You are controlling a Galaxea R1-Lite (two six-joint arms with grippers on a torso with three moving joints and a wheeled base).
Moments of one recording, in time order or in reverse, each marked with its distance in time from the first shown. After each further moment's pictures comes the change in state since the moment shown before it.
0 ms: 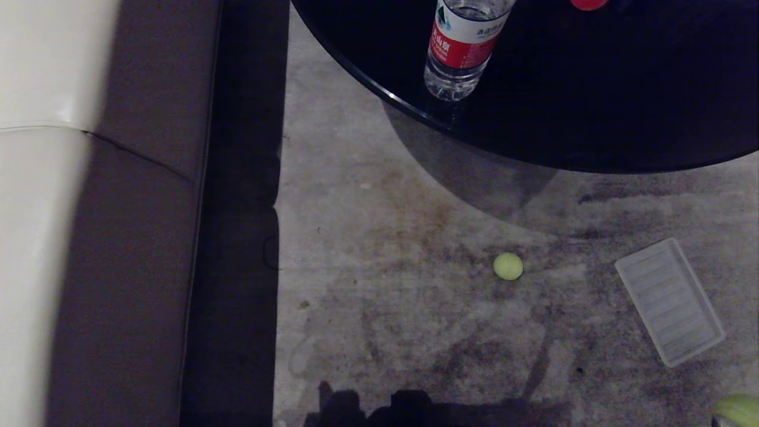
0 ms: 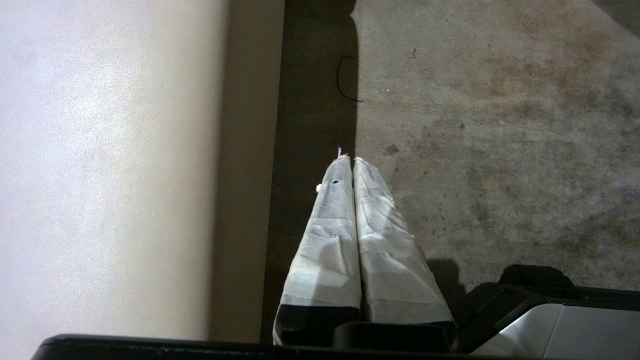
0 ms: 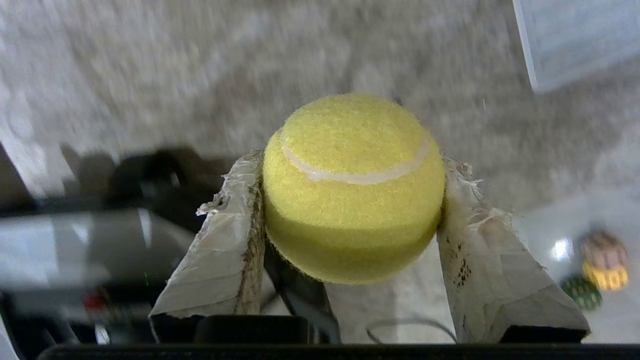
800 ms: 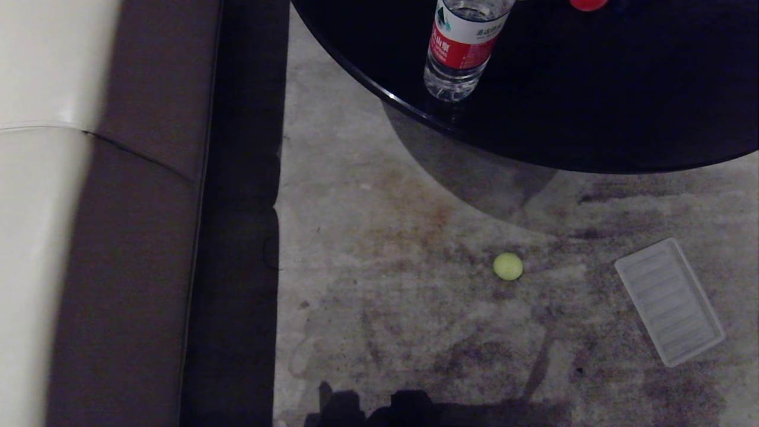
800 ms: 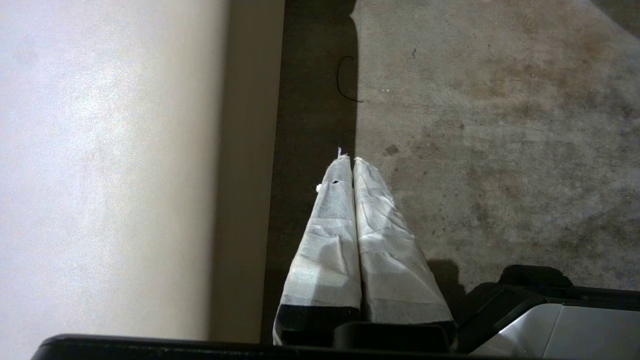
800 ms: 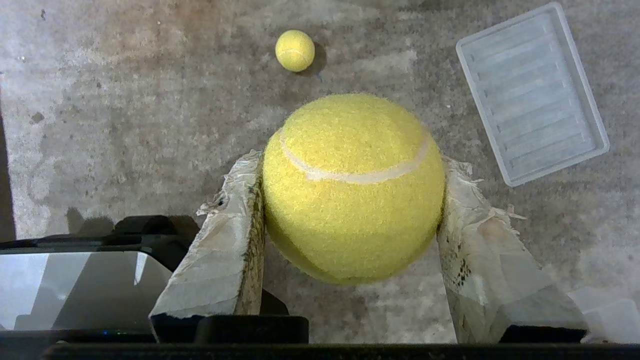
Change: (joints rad) left arm 0.000 0.000 0.000 0.000 0.000 0.000; right arm -0.047 -0.524 0.078 0.123 0.057 -0.076
